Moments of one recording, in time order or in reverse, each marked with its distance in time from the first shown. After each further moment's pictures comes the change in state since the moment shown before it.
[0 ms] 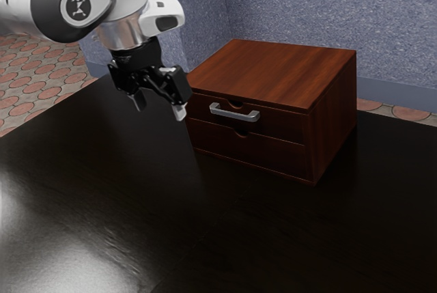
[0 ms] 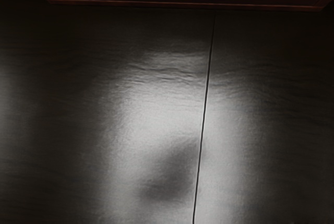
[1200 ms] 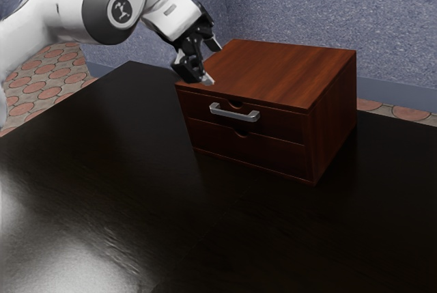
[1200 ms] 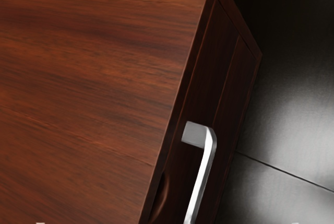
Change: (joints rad) arm 0.149 0.165 -0.113 0.143 -0.105 0.378 1.328
